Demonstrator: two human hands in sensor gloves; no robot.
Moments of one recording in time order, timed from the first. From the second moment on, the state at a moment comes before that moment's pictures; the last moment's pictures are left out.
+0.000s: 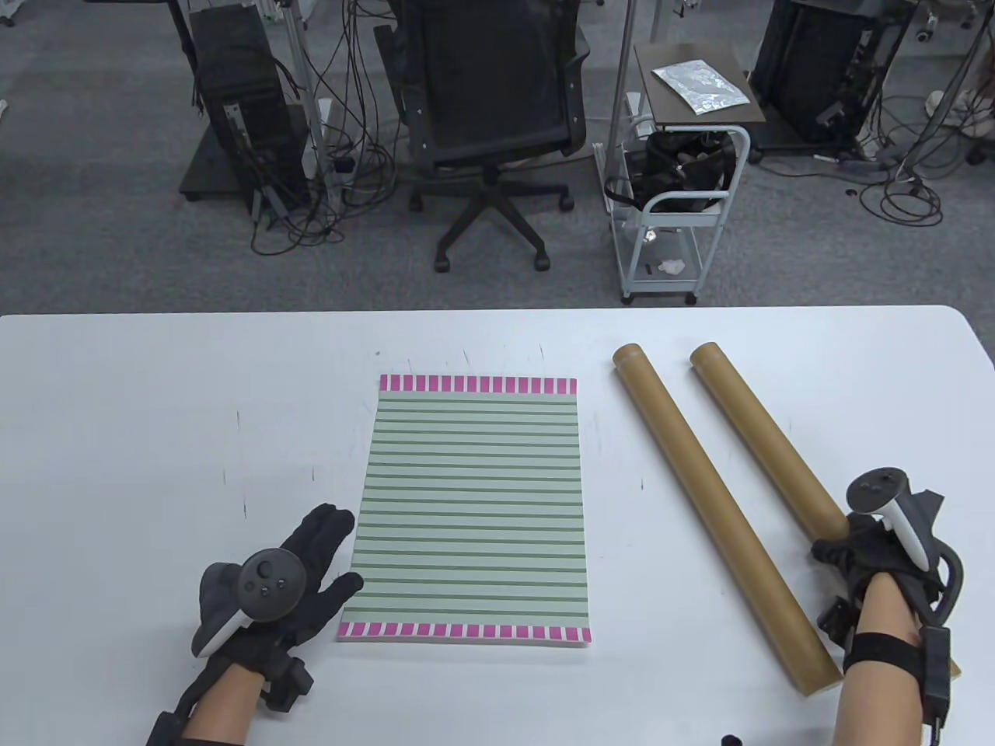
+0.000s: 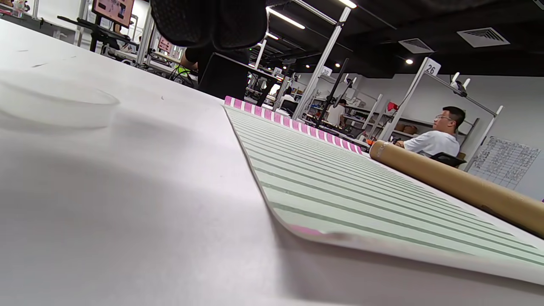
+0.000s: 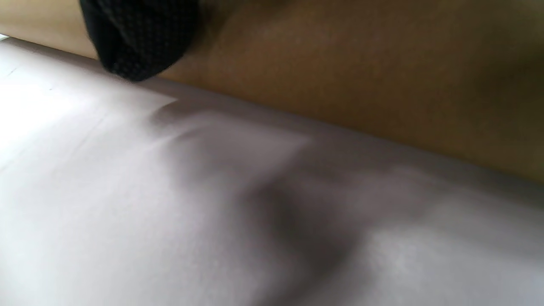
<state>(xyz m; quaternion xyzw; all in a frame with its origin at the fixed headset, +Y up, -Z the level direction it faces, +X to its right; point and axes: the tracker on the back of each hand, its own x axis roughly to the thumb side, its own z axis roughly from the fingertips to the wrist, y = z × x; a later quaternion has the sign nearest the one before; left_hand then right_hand) -0.277 -0.747 -0.297 -0.01 -0.10 0.19 0.98 0.410 -0.749 -0.367 -0.32 0.18 0.92 0.14</state>
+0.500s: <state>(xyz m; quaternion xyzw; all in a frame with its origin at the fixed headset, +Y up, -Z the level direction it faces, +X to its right) -0.244 -0.747 -0.289 -0.03 -0.15 0.12 0.98 0.312 -0.646 -0.327 -0.15 -0.01 0.99 0.04</state>
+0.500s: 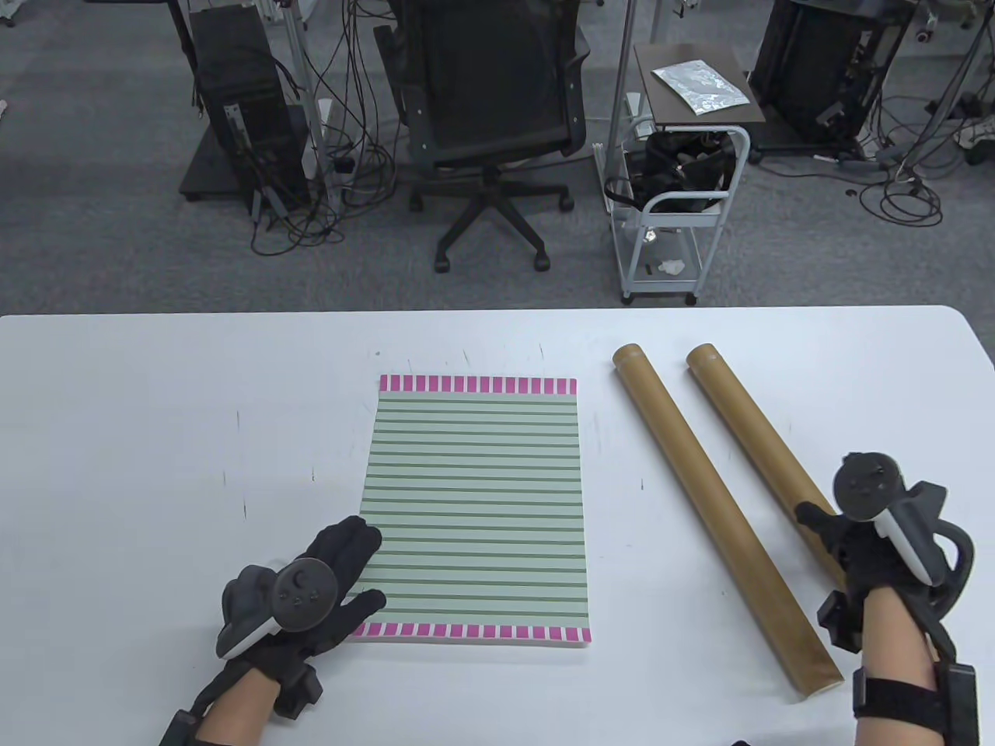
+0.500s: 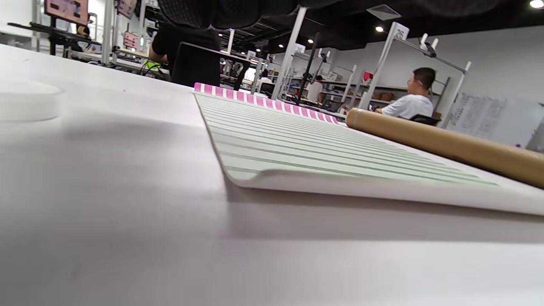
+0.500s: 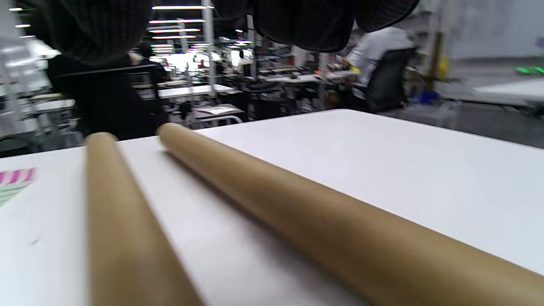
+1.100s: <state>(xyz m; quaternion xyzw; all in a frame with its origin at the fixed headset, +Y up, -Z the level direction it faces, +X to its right) -0.197 -0.752 -0.281 -0.07 -0.21 -0.05 0.97 0.059 -0.739 -0.262 0.22 0.16 0.96 -0.01</state>
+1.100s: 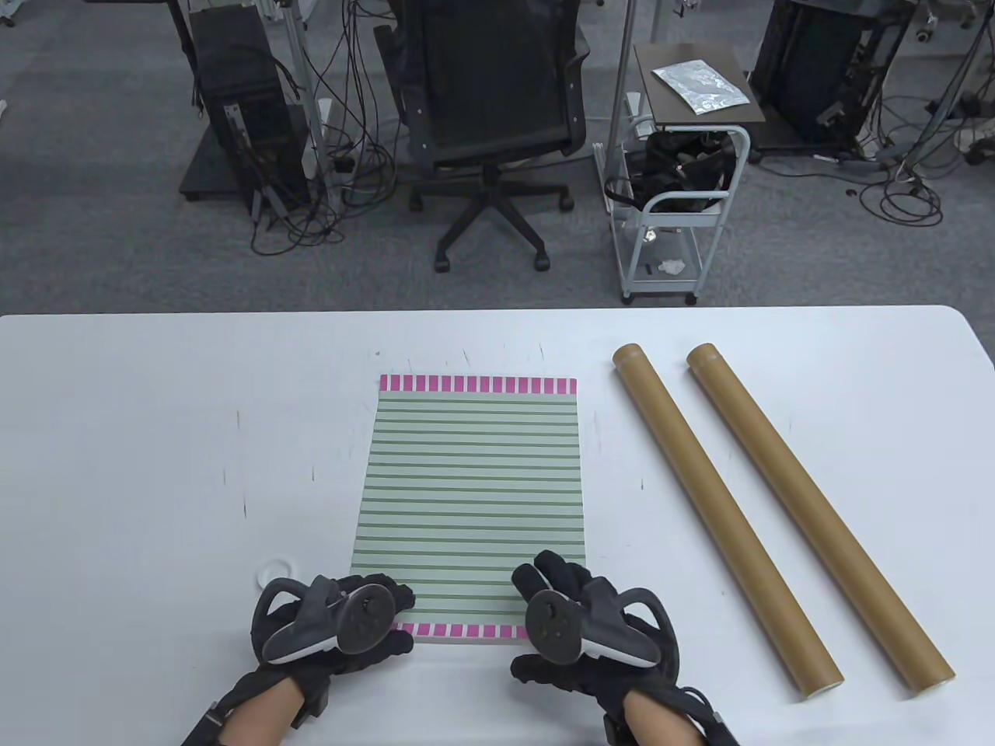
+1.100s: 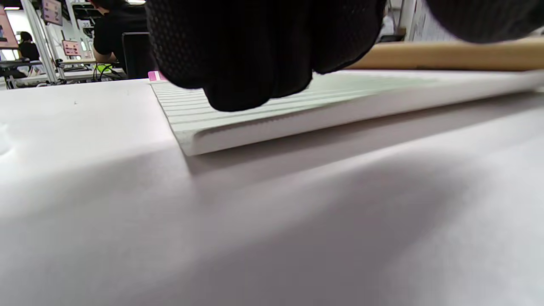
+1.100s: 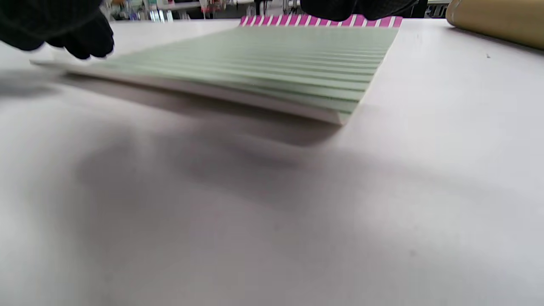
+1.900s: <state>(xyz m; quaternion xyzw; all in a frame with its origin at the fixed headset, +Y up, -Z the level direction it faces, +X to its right) -0.186 -0.761 -0.276 -0.07 -0.17 -0.11 0.98 0.071 -0.765 -0.262 0.14 0.04 0.99 -0.08</state>
